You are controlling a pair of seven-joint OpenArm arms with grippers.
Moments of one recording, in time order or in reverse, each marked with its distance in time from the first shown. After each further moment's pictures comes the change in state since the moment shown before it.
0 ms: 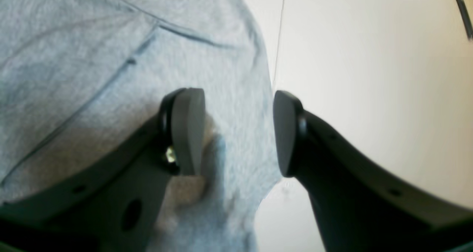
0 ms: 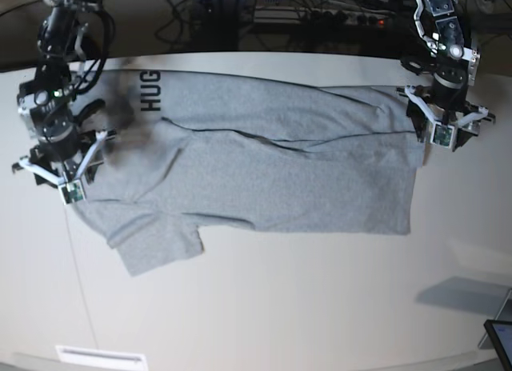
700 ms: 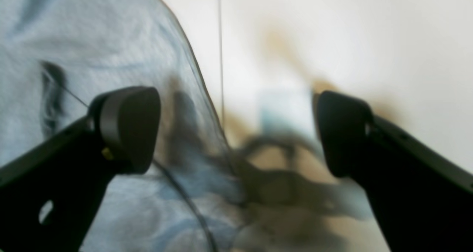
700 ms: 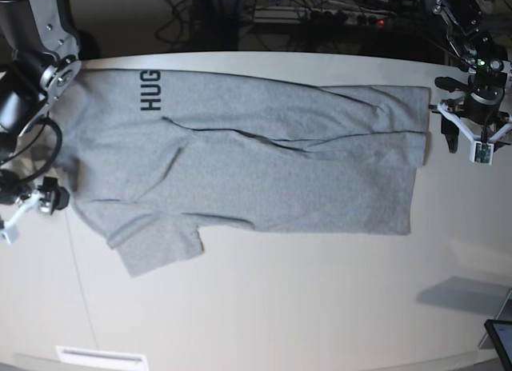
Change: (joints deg) left arm -8.3 -0.6 -12.5 0.2 -9.4 -9.3 12.2; right arm 33.7 12.2 26.2 -52.2 27.4 13.6 -26.3
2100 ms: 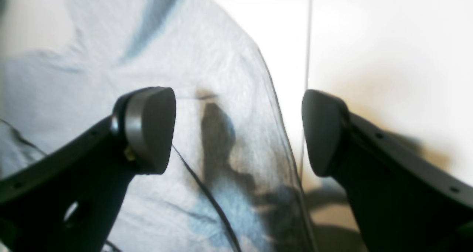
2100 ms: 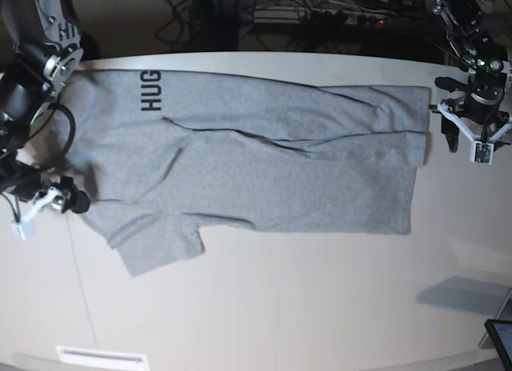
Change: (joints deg) left arm 0.0 0.0 0.0 -0.3 0.3 0.0 0.0; right arm -4.0 -2.2 -3.8 -6.2 9.9 0.3 7.5
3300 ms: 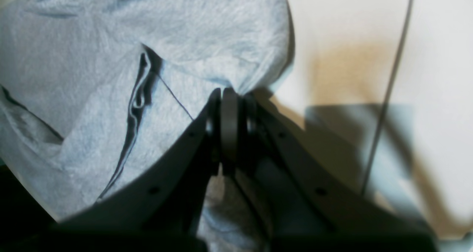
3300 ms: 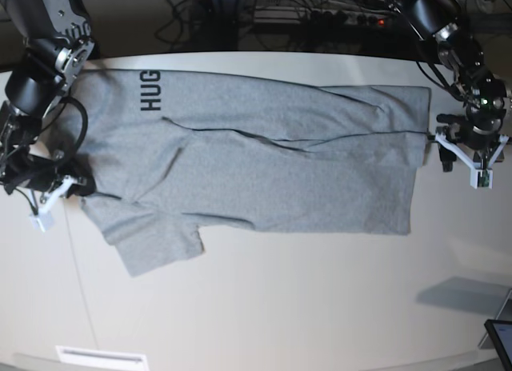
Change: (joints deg) left arm -14.5 -1.4 0.2 -19.3 -0.9 -0.1 0.4; right arm -1.4 -2.1 -1.2 2.1 1.3 0.3 -5.5
